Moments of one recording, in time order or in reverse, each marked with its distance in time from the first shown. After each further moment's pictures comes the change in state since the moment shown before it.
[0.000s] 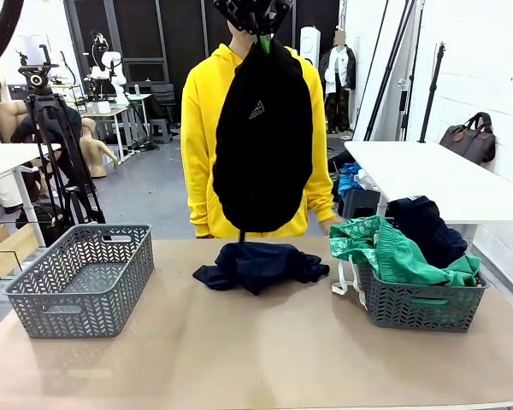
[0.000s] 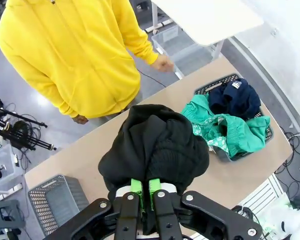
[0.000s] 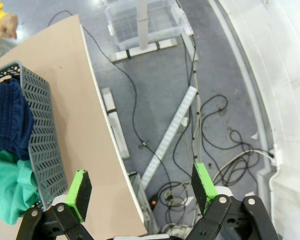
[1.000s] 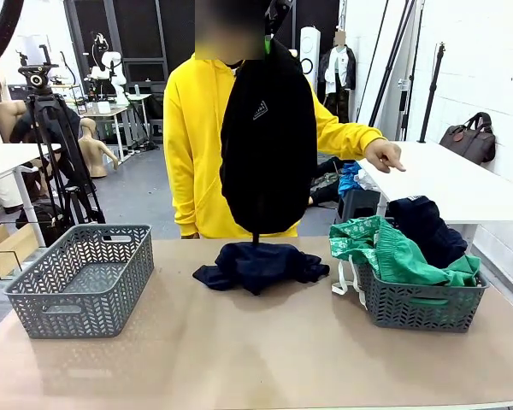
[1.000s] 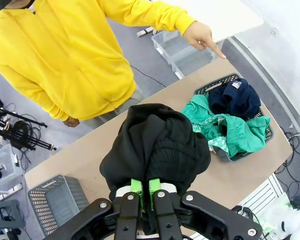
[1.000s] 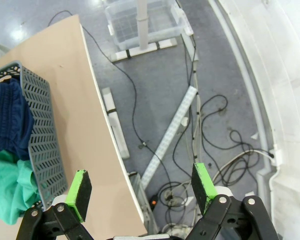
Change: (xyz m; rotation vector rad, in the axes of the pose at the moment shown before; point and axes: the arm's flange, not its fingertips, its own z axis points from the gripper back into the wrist) left arm 0.000 0.000 0.000 0.000 0.000 0.000; right arm 0.000 0.000 0.000 0.000 0.000 0.000
